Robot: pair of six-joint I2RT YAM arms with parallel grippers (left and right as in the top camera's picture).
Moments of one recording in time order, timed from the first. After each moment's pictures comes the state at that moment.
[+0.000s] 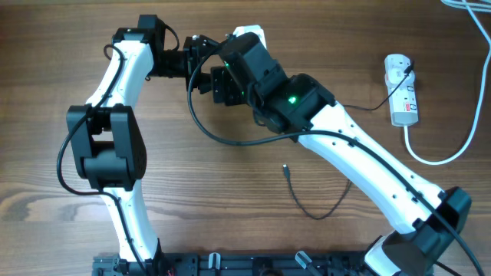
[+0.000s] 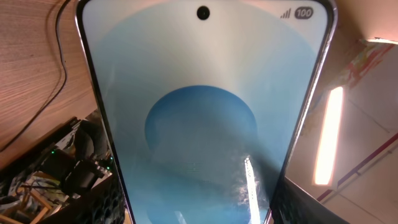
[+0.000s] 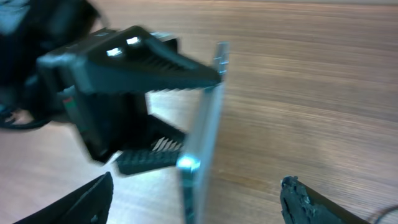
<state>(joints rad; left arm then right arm) -0.04 2.19 1.79 -1.14 1.52 -0.60 0.76 1.74 1.71 -0.78 0.25 0.50</state>
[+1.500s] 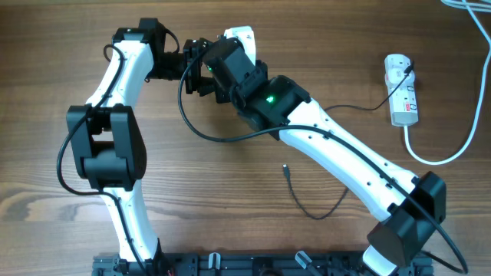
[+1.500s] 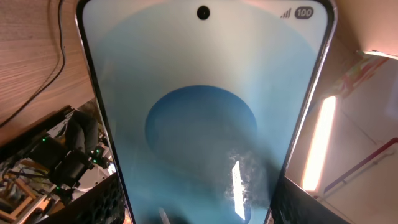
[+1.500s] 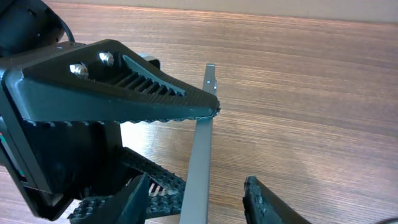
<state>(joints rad) -0.04 2.19 1.79 -1.22 1.52 -0.60 0.80 1.82 1.71 -0.70 0.38 0.49</state>
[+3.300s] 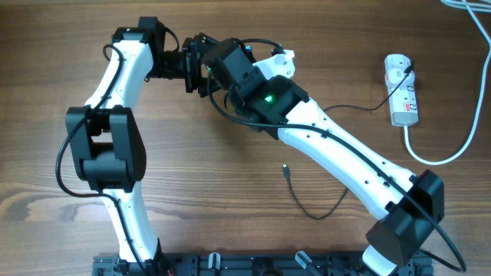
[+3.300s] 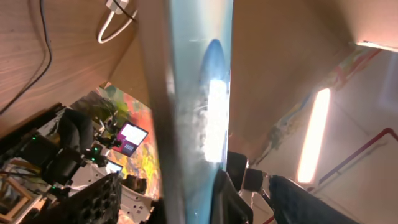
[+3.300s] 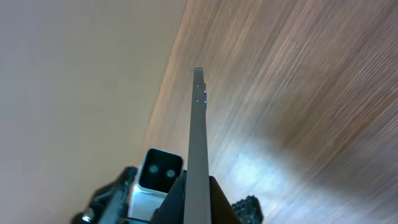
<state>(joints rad) -0.05 2.18 1.79 -1.22 1.55 -0.60 0.80 1.83 1.71 -0.69 0.48 1.78</state>
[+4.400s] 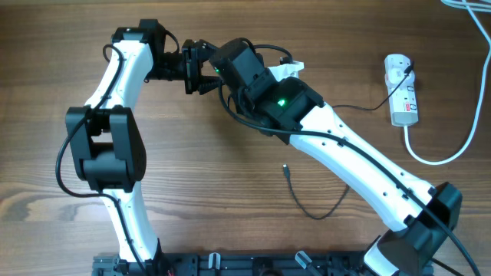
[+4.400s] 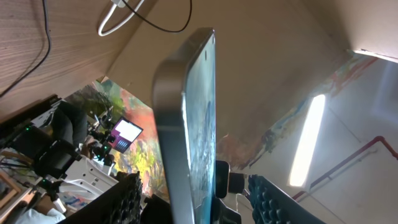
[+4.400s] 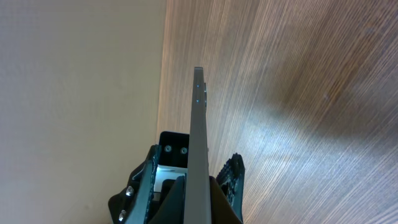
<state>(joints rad) -0.05 2.18 1.79 -1.27 1.56 -0.60 0.80 1.76 1.71 -0.77 0.38 1.95</state>
